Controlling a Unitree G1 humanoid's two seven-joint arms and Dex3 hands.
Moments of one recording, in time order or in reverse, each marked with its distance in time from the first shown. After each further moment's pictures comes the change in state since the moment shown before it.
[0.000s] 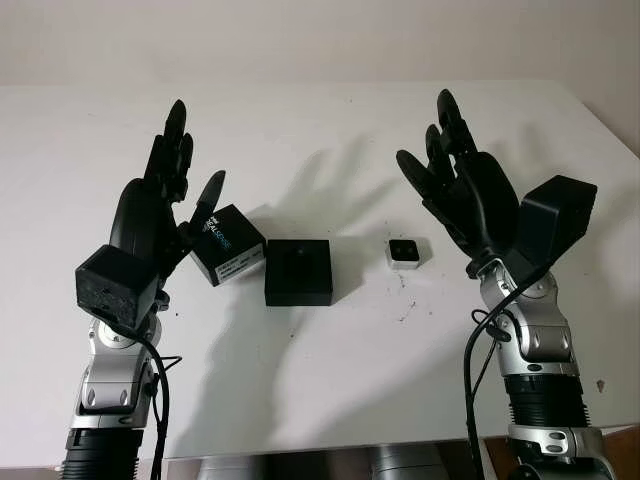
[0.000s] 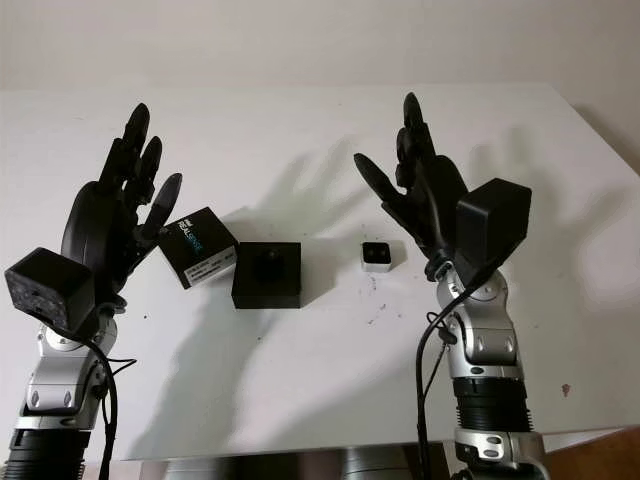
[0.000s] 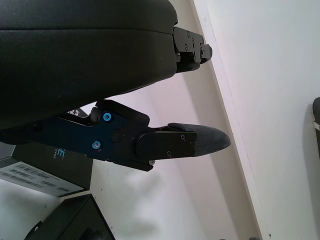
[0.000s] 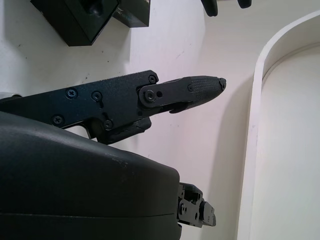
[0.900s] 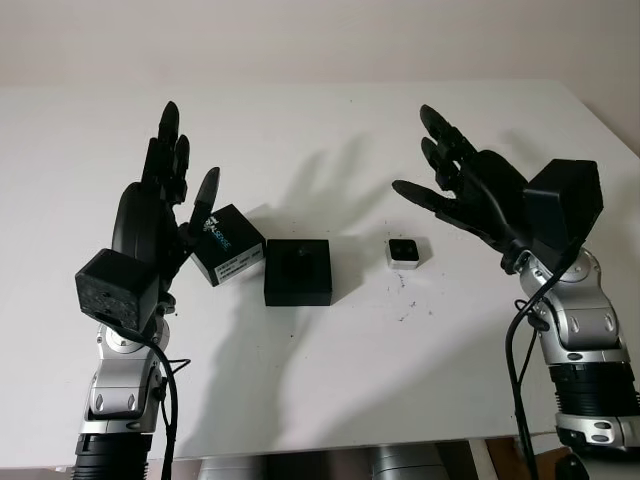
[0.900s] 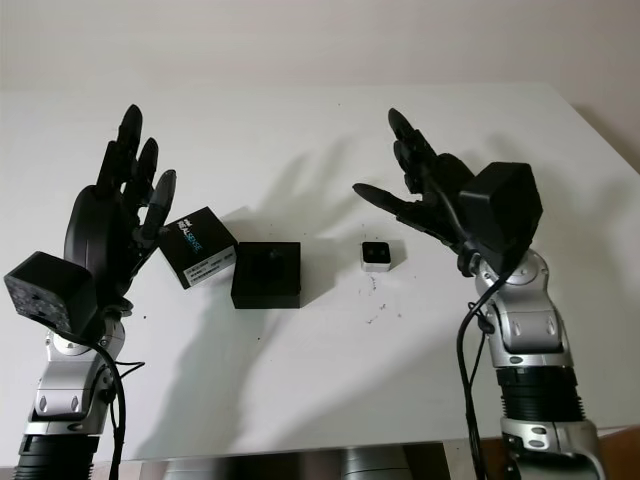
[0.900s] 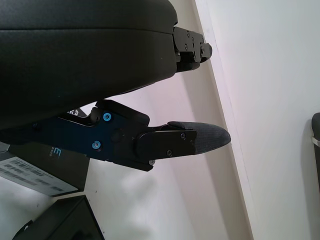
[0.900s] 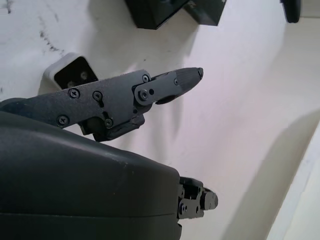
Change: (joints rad) left arm 0.015 -0.040 0.003 -0.019 0.007 0.002 0.062; right arm -0.059 -0.272 0.081 -0.004 -0.148 0.079 0.168
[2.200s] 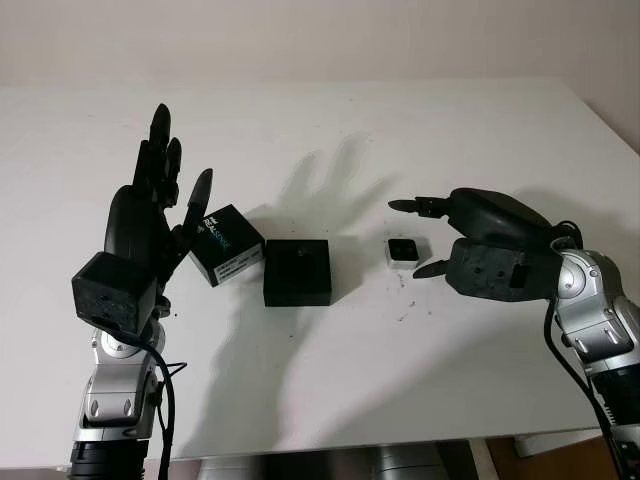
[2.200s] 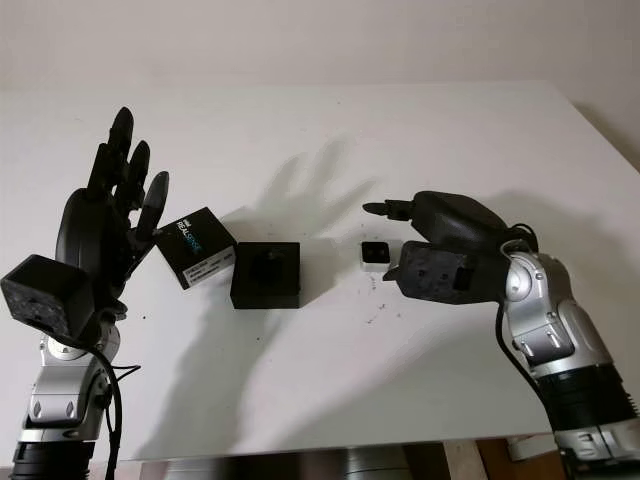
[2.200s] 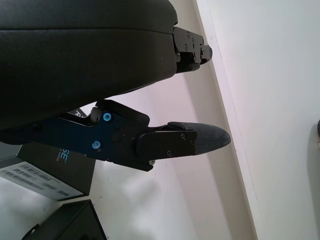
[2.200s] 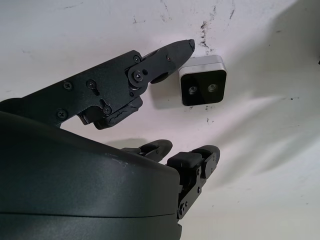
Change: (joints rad) left arm 0.025 0.005 0.006 -0.046 0.010 0.040 0.008; right arm 0.061 -0.198 0.193 0.037 -0.516 -0.202 -0.011
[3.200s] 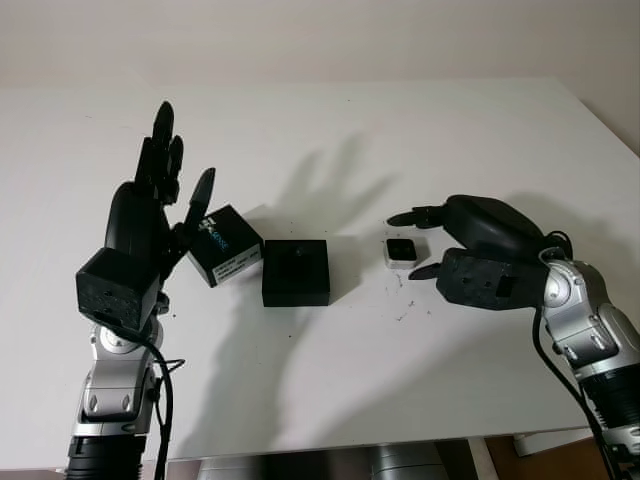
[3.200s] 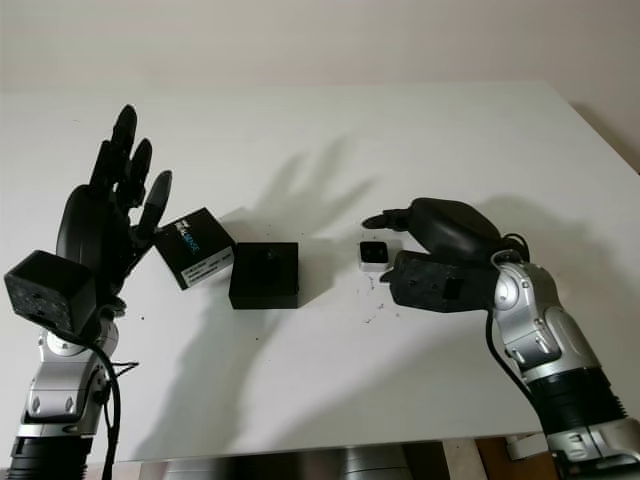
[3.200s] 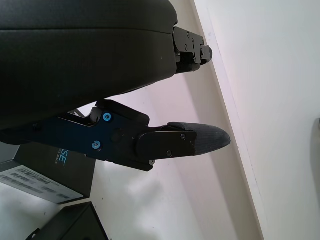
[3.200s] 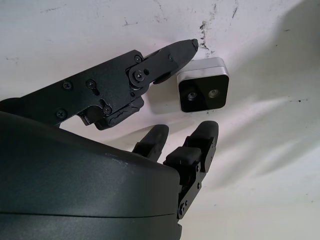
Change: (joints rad) left arm -0.017 0.015 -0.003 0.017 0.016 -0.001 -0.006; right arm -0.008 0.038 0.047 0.087 -0.037 -0.034 -0.112
